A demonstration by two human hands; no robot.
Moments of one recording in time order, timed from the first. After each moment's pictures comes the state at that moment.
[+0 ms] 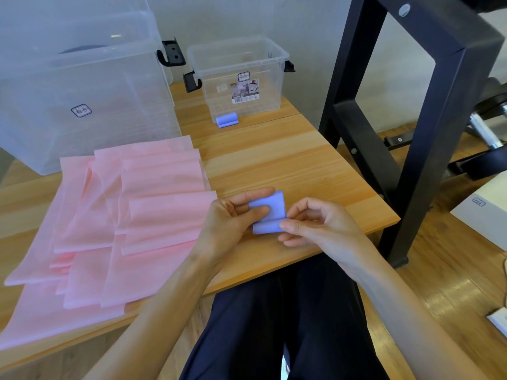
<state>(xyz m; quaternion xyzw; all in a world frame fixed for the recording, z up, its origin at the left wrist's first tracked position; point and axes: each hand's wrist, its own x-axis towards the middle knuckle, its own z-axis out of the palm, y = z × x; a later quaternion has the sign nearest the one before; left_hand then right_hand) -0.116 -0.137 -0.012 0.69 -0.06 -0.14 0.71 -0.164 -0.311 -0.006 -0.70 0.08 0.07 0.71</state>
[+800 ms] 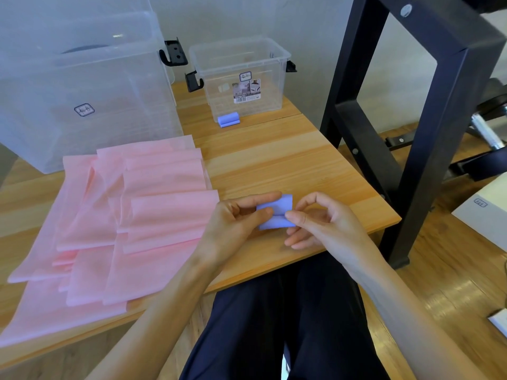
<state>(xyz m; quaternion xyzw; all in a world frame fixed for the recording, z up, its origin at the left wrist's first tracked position) -0.122 -0.136 -0.011 0.73 -0.10 -0.13 0.67 -0.168 -0.313 -0.007 -0.70 0.09 0.04 0.71</state>
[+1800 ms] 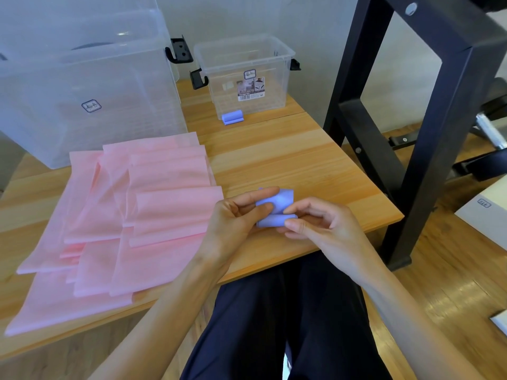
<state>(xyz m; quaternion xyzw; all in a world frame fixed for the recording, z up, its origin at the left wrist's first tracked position) -0.128 -0.136 -0.015 0.67 -0.06 -0.13 0.73 -0.176 -0.308 -0.017 -0.72 -0.02 0.00 0.70</state>
